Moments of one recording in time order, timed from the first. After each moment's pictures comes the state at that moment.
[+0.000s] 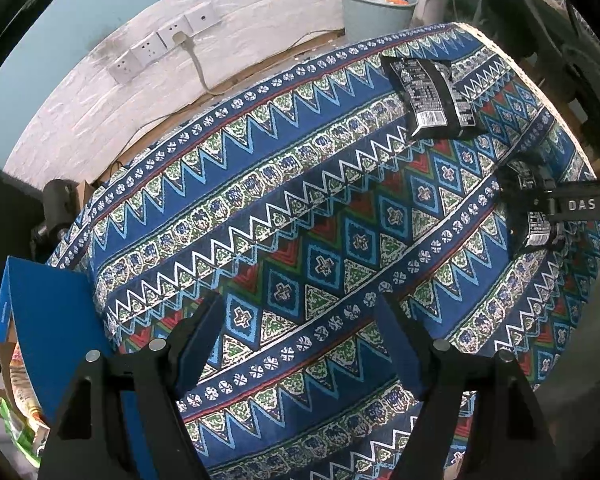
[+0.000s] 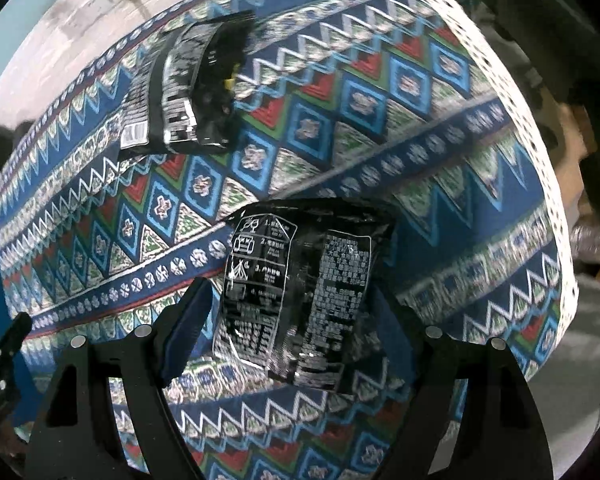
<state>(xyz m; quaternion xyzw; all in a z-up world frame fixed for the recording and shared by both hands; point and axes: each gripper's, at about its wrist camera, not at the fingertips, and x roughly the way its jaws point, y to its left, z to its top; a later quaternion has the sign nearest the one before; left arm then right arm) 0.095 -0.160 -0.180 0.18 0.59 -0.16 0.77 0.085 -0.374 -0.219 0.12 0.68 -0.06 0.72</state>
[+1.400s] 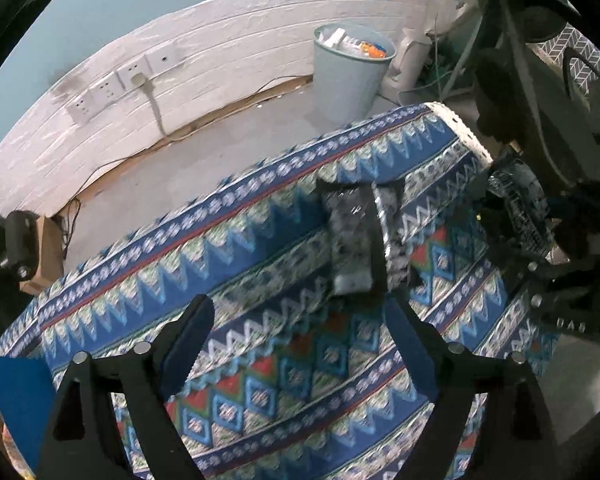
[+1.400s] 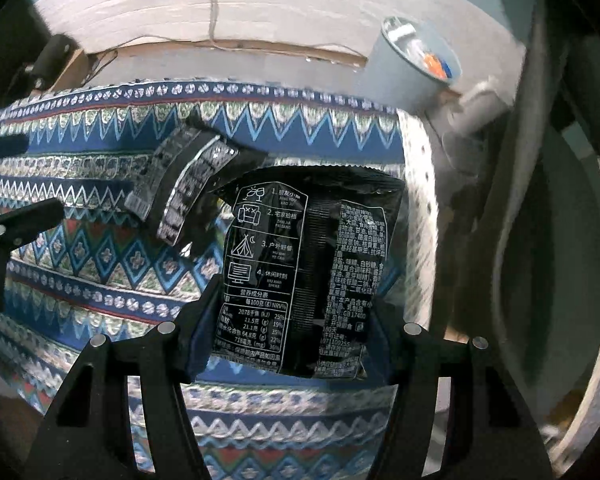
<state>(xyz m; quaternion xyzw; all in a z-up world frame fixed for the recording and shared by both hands) 0.179 -0.259 -0.155 0.11 0.57 -0.20 0.79 0.152 -0.380 -0.143 -0.13 0.63 0.03 0.77</state>
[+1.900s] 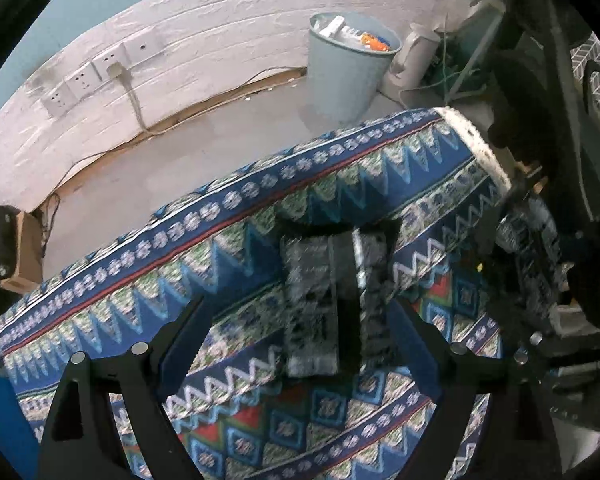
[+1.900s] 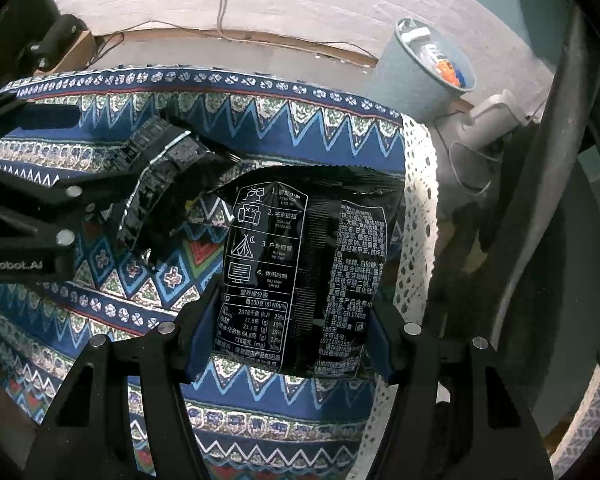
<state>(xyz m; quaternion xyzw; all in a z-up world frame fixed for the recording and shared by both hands) 0.217 -0.311 -0.196 0.08 0.58 -0.20 0.78 0.167 -0.412 -0.173 -0.12 0.64 0.04 0.76</state>
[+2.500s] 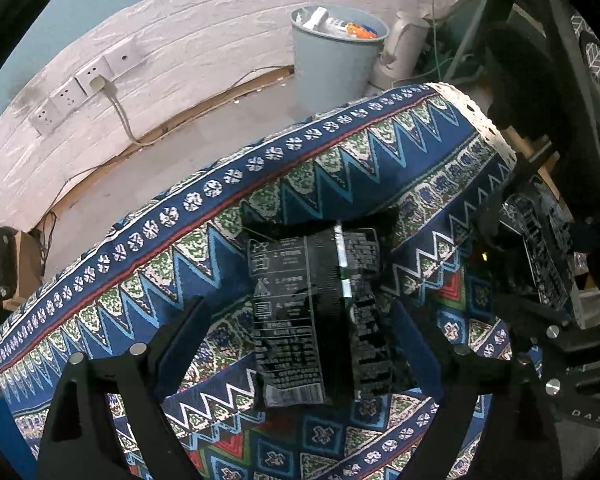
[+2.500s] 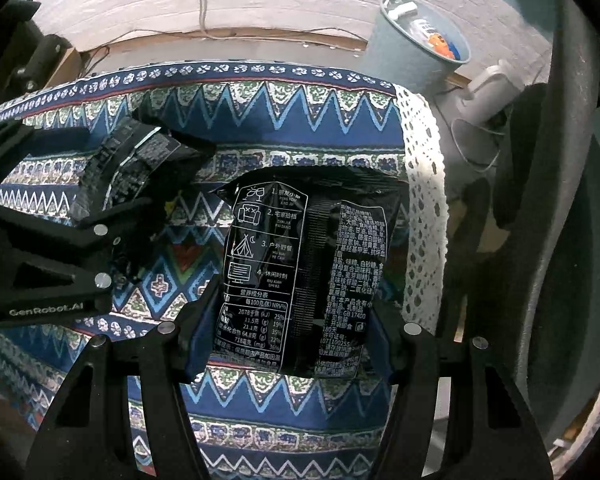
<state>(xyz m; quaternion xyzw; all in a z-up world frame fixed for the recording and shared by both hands) 0.214 -0.328 -0.220 0.11 0.57 -0.21 0.79 0.171 -0.426 -0.184 -0.08 0.65 0.03 0.76</state>
